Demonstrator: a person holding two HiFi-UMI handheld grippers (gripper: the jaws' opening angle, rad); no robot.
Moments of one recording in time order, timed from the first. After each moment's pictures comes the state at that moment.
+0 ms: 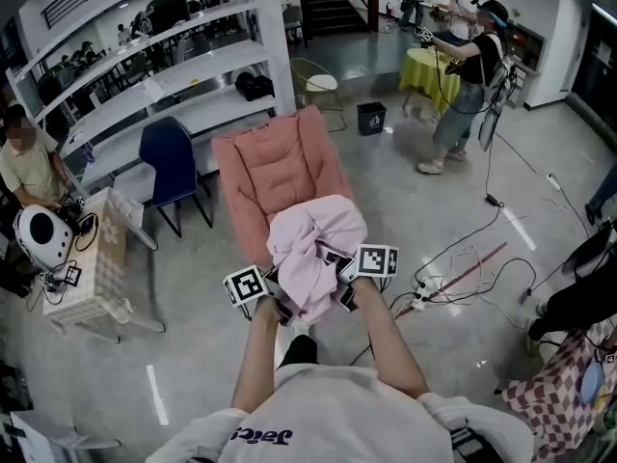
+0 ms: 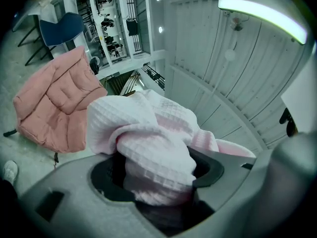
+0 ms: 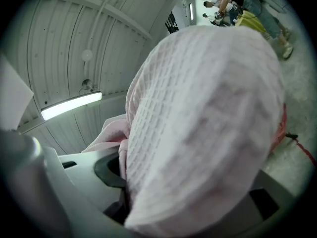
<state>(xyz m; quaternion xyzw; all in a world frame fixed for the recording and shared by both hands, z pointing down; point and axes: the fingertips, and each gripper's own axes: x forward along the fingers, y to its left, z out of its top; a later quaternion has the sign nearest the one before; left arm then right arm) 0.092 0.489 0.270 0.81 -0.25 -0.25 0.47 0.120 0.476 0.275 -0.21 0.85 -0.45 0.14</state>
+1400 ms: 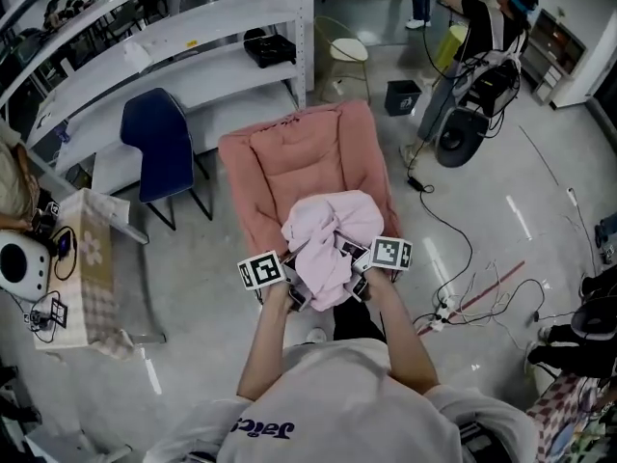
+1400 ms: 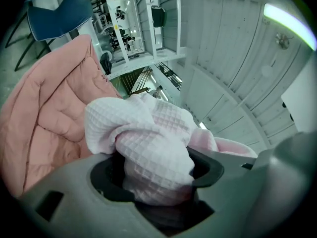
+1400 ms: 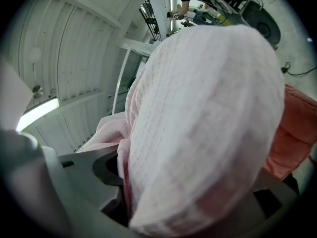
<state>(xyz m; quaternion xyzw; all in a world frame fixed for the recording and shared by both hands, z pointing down) -0.050 0.112 0.373 0.79 -0.26 -0.20 0.51 -0.013 0.104 0.386 -0.28 0.80 -0.53 0.09</state>
